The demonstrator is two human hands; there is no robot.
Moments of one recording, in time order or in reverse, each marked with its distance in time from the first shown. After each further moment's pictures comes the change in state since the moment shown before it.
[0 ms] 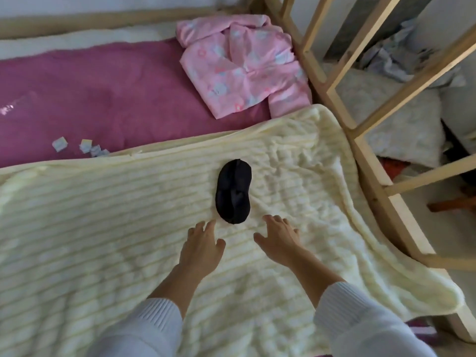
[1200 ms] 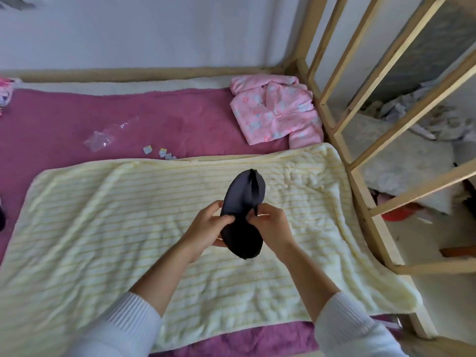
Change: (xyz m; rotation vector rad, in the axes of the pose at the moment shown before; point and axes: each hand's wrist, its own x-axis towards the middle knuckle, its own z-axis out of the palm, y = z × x) left_hand -0.200 0.047 -0.141 -0.981 0.005 0.014; right_hand -0.181 -0.080 -0.092 0.886 0.038 -0.238
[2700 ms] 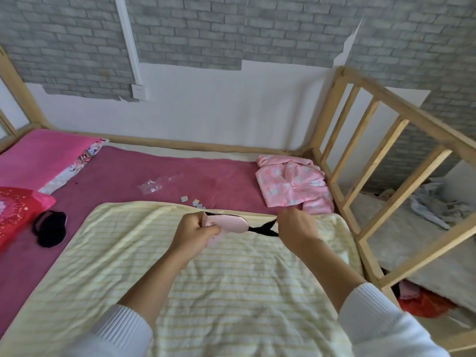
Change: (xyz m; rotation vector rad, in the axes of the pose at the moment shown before) left_hand -0.105 0.053 -0.038 0.120 0.503 0.382; right_hand -0.059 -0.122 -0.040 -1.337 0.212 -0.572
